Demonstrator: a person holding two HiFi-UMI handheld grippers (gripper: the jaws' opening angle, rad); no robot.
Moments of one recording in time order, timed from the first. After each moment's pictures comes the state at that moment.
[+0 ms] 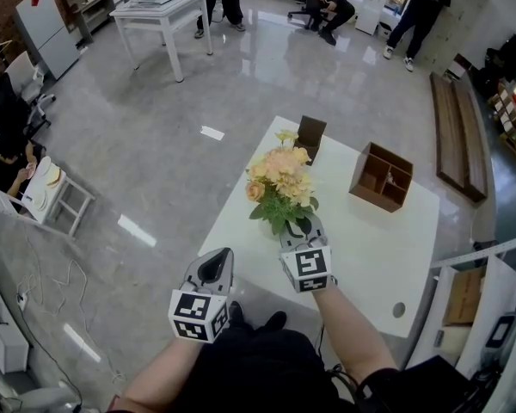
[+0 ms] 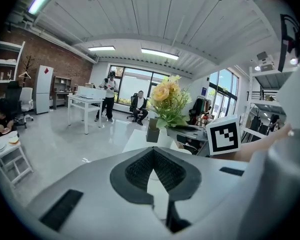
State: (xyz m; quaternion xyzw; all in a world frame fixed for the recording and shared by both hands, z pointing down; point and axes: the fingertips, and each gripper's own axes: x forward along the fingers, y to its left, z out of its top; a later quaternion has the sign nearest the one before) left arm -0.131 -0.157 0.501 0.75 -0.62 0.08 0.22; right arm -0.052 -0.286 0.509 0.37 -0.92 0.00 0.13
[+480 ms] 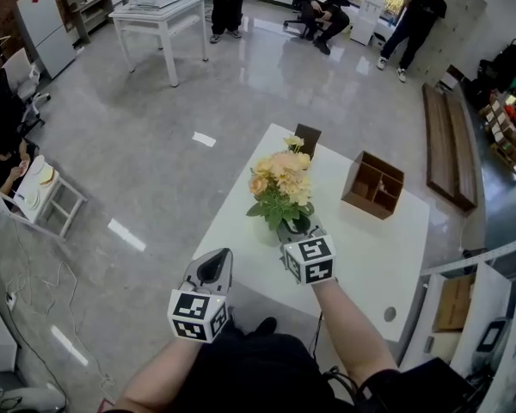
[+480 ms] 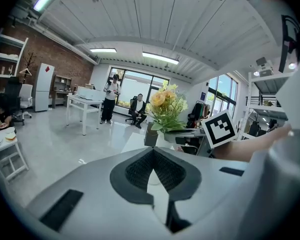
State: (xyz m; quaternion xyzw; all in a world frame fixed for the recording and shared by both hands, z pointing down) left arm -0.129 -0.163 0.494 0.76 -0.62 0.06 0.21; right arm -0.050 -0.297 0.519 0.34 -0.92 0.08 0.19
